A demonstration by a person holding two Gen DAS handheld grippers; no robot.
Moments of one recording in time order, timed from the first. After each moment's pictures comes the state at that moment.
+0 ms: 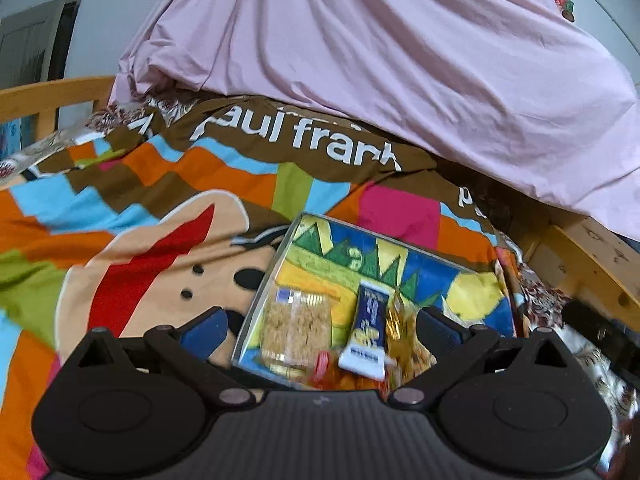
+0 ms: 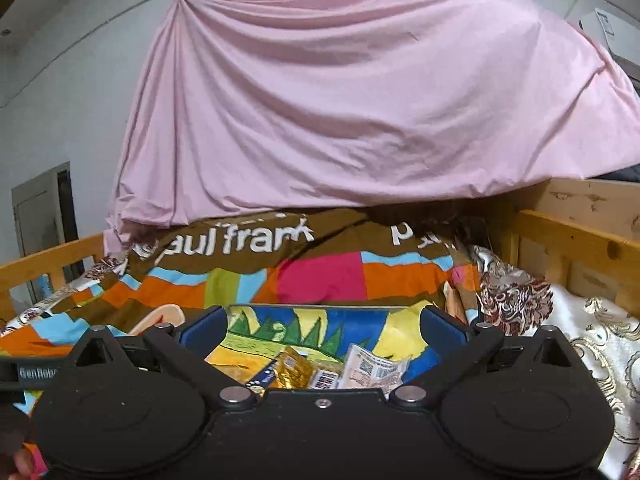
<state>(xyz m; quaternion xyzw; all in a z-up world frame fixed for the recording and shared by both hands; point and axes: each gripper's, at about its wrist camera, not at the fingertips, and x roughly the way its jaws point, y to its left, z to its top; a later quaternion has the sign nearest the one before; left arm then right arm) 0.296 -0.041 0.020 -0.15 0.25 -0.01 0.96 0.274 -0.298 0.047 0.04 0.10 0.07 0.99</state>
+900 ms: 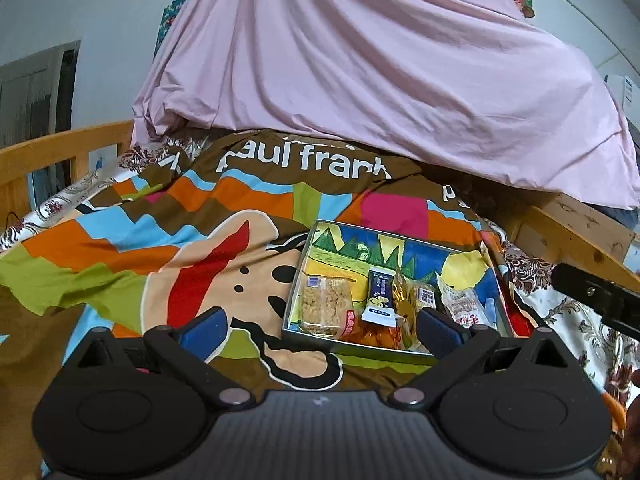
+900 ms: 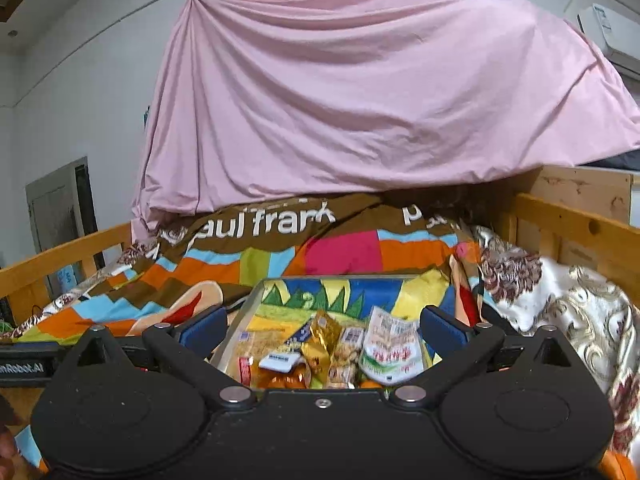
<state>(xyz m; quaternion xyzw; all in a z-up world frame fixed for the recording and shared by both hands) 0.189 -0.022 0.042 -0.09 0.22 -0.01 0.97 0.194 -0.283 0.051 0.05 0.13 0.08 0.99</state>
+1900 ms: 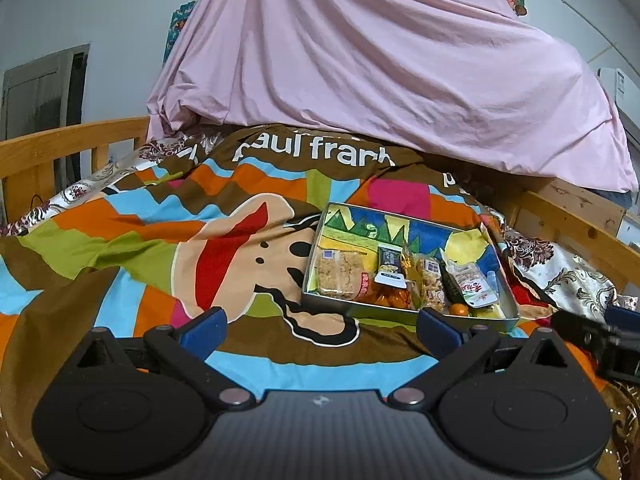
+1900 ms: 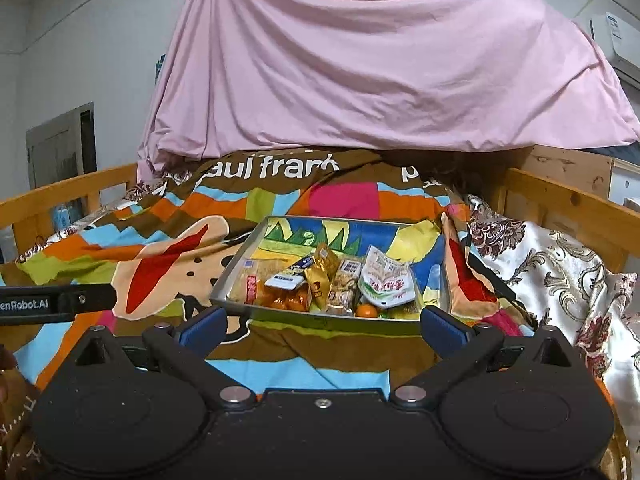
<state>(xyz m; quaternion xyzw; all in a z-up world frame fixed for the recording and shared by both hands) 0.137 -0.008 0.017 -0.08 0.21 -0.01 0.97 0.130 -0.258 0.014 -0.01 0.18 0.07 0.98</state>
